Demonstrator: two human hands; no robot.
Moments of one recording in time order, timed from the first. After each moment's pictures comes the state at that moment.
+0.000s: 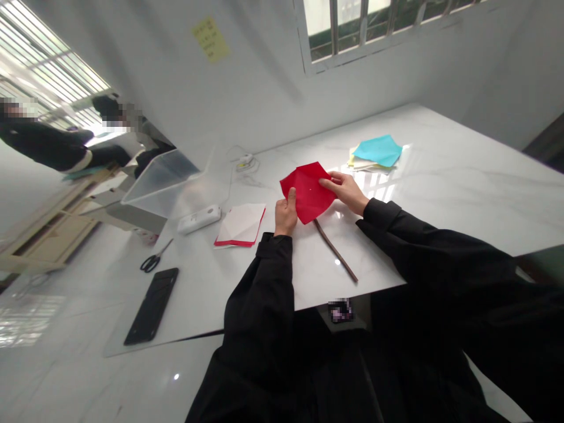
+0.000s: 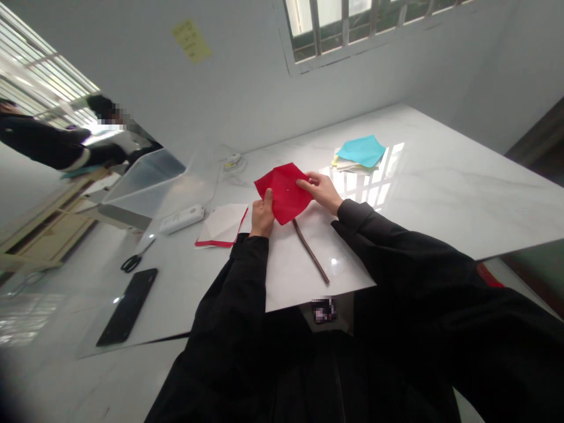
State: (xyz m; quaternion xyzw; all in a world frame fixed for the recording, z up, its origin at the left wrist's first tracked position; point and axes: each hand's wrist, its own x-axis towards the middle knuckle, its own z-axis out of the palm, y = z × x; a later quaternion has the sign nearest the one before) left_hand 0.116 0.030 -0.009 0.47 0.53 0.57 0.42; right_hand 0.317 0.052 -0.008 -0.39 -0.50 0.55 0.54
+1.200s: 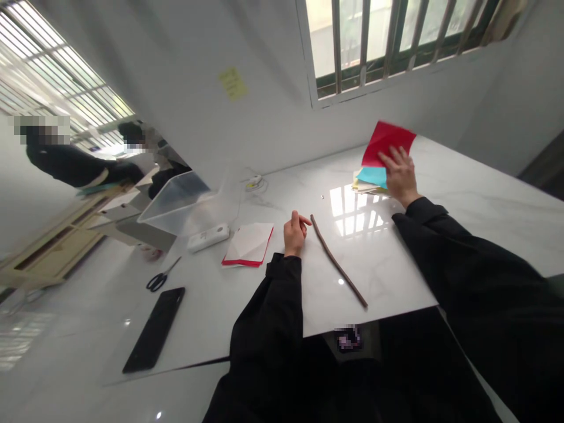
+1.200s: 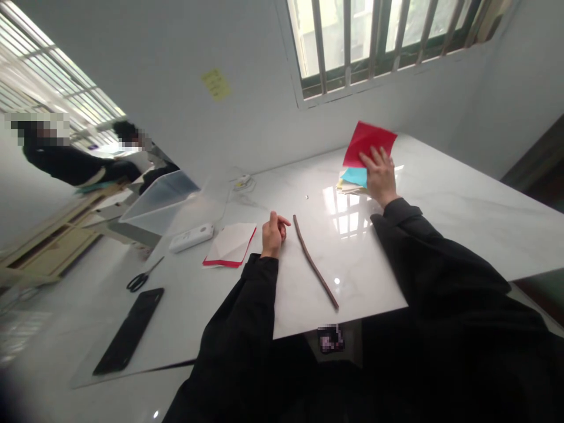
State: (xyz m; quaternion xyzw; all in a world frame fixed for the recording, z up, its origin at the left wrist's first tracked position) left_hand 0.113 0.033 -0.021 0.51 0.51 0.55 0.42; right_hand 0.469 0.121 -0.004 -0.65 -0.66 -0.04 0.36
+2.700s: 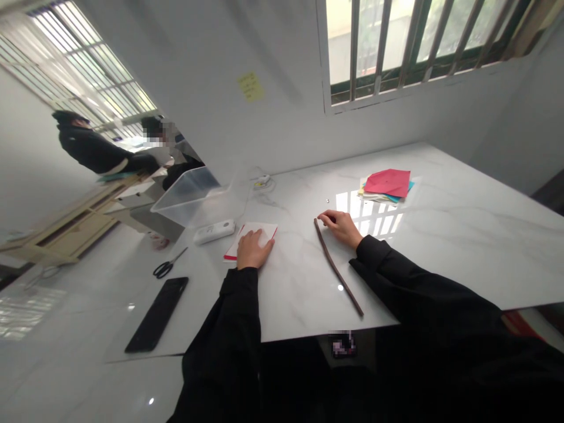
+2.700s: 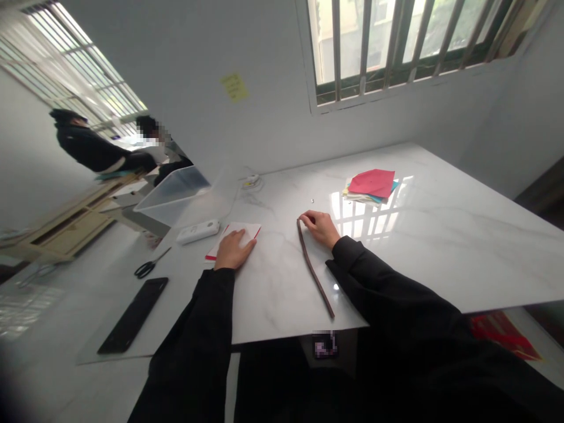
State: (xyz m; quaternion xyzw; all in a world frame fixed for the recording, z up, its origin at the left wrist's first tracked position) left_hand -0.025 -0.005 0.002 0.63 0.77 0.09 0.02; right_hand 0.284 0.059 -0.036 -0.44 -0.70 0.31 0.46
